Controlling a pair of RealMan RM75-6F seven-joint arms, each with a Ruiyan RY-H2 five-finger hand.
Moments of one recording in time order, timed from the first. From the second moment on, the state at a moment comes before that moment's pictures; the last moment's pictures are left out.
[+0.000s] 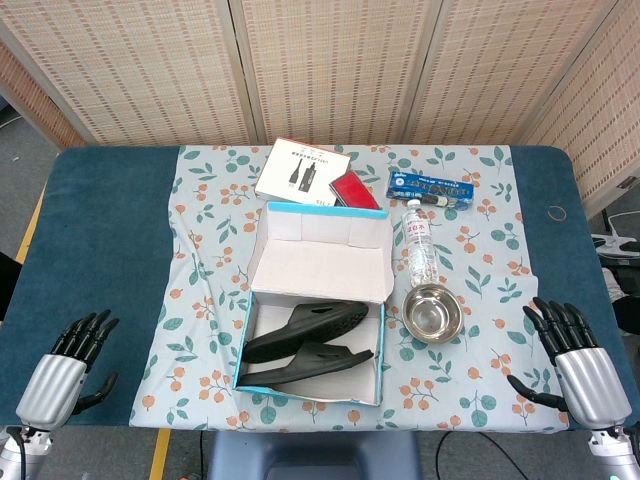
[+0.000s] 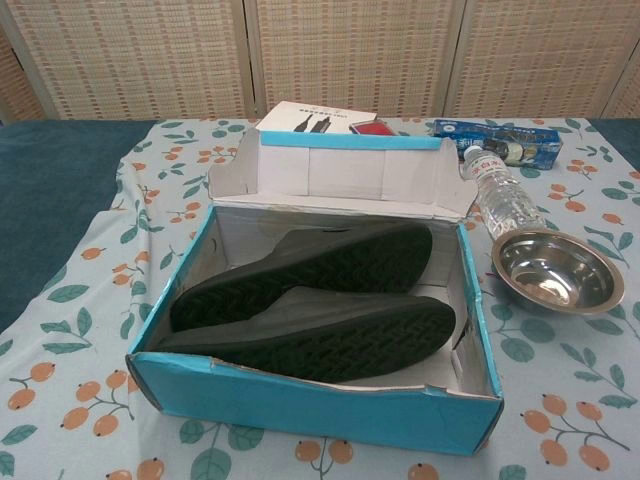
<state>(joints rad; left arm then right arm) -0.10 -1.21 0.06 -1.51 1.72 1.56 -0.01 0.02 -1.08 -0.03 -1.64 -1.72 1.60 -0.05</state>
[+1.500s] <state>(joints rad) -0.45 -1.56 -0.05 -2.05 1.33 1.05 0.76 -0.01 -1.00 -0.06 -1.66 -1.78 1.65 0.10</state>
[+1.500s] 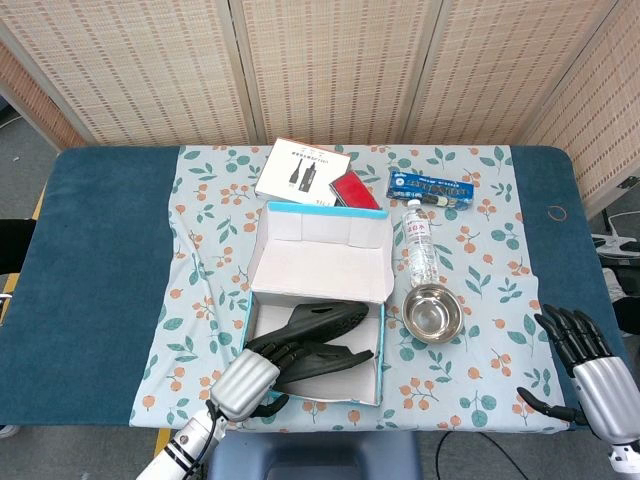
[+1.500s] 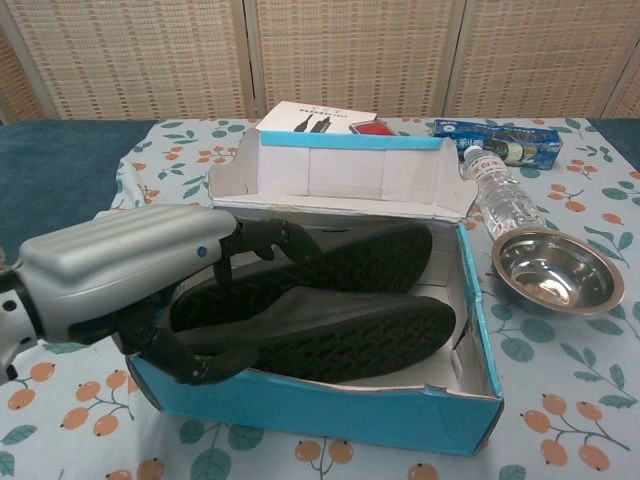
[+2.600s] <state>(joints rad) -0.60 -1.71 -0.05 -1.98 0.98 1.16 1.13 -0.01 -0.99 -0.05 -1.67 -1.75 1.64 0.09</state>
